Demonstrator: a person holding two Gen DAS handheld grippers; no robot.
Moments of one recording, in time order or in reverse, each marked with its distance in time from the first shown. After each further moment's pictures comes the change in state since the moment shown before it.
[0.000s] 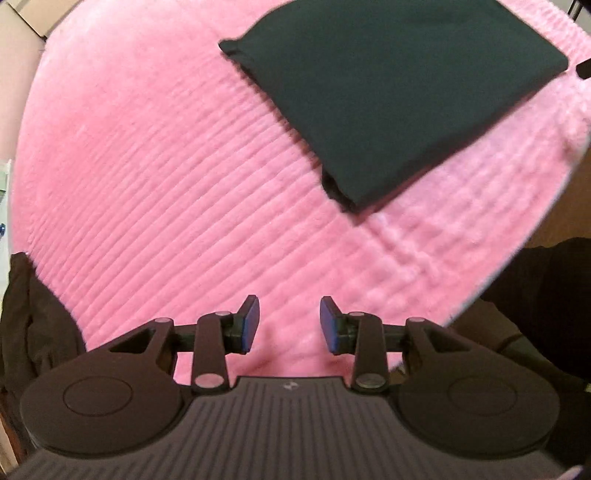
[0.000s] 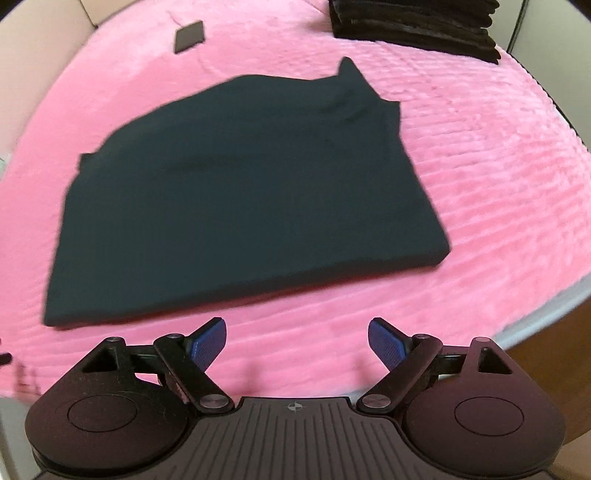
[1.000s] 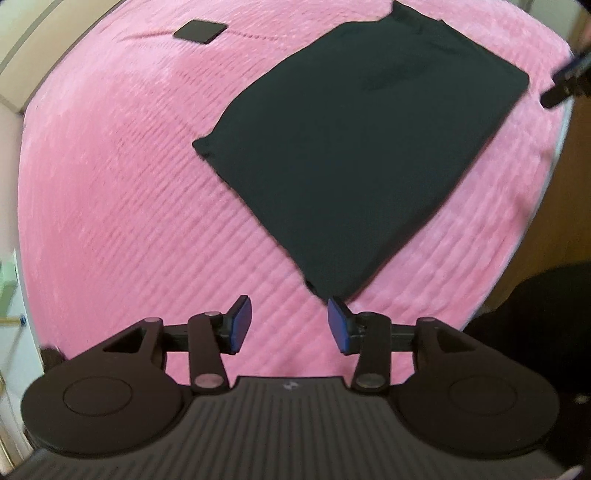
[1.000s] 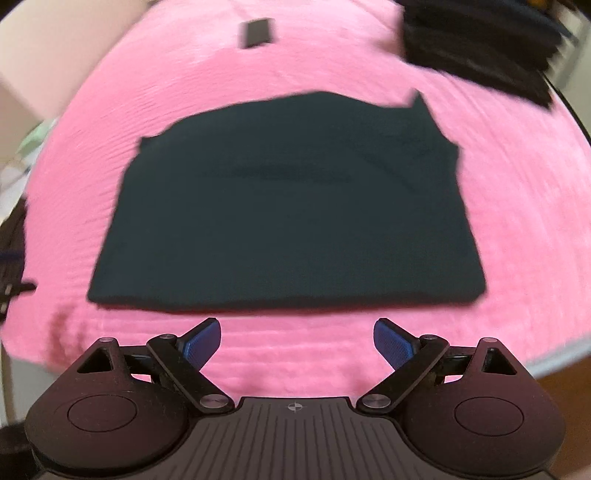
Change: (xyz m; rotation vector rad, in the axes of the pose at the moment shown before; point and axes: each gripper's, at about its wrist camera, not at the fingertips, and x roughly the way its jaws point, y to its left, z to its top) left arm -0.031 -0.005 0.074 0.209 -0.079 0.008; right arm -0.021 0.041 0.023 -0.183 0.018 0.087
